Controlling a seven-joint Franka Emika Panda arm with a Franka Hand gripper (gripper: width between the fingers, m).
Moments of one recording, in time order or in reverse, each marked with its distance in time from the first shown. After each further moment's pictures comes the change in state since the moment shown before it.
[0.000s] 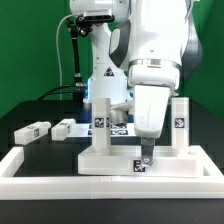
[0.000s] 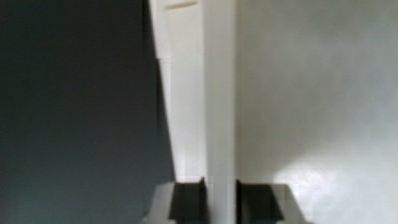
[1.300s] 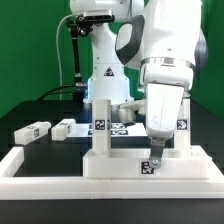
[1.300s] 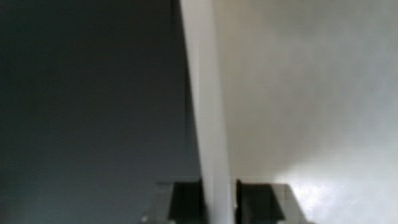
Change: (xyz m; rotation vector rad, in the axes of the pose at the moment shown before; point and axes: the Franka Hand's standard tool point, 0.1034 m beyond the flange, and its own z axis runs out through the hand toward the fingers) arm 0.004 0.014 0.001 -0.078 -0.007 -0.070
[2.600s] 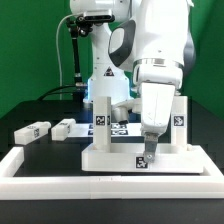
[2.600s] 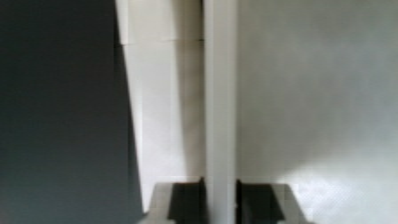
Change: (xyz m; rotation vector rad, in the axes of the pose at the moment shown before) arm -0.002 -0.032 -0.005 -0.020 0.035 -0.020
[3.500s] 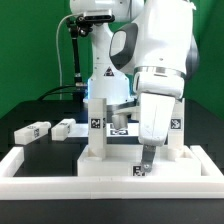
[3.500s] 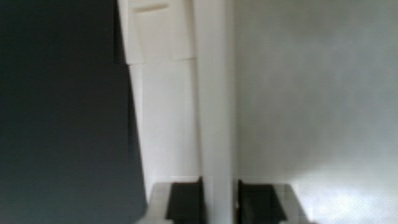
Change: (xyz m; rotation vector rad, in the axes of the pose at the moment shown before) arm -0.003 0.010 0.015 0.055 -0.048 0.006
